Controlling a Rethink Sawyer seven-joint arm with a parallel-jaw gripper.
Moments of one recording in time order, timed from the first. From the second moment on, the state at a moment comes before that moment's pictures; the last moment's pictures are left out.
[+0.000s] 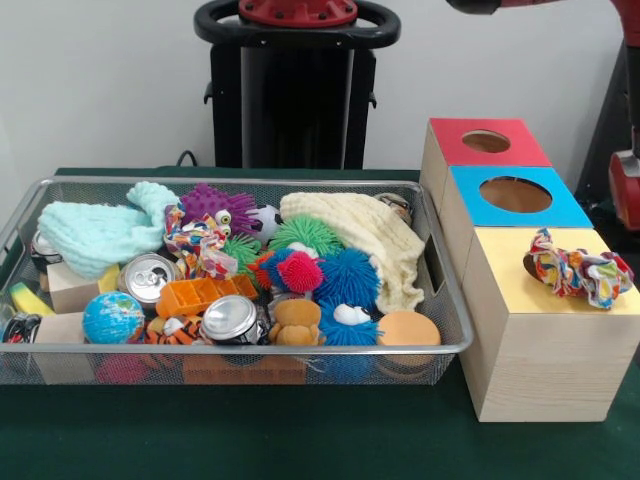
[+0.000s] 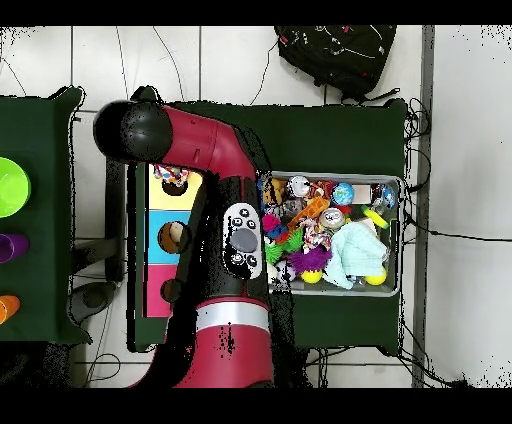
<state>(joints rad) 0.06 -0.43 -0.05 1.13 0.41 0.62 1.75</state>
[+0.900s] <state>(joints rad) 0.06 -0.44 -0.01 1.20 0.43 0.55 1.75</state>
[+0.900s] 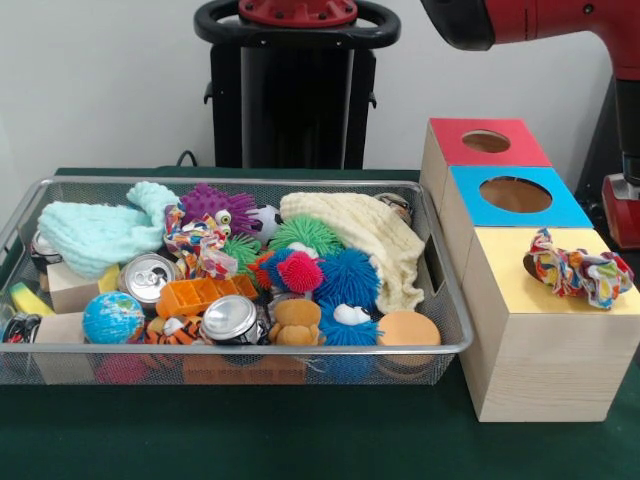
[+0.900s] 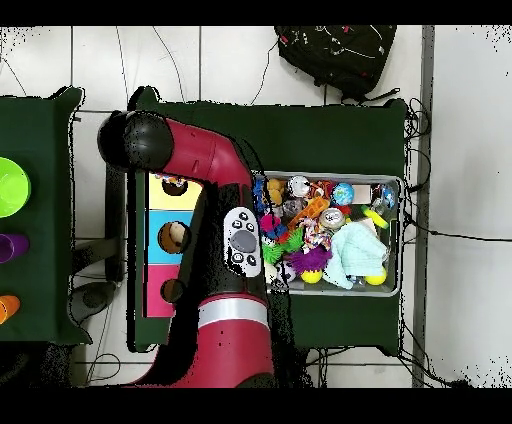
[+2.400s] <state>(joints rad) -0.03 -0.40 0.04 1.24 0.42 0.50 1.75</state>
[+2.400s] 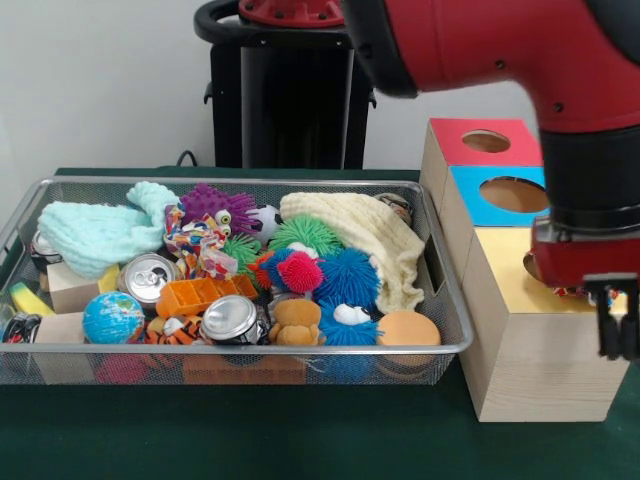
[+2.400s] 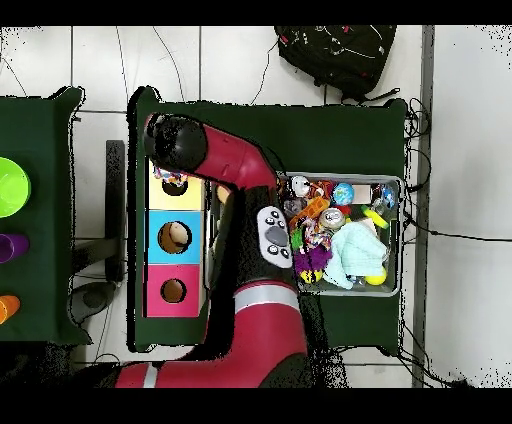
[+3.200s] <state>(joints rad) -0.03 -0.37 0.06 1.28 0.41 0.33 1.75</state>
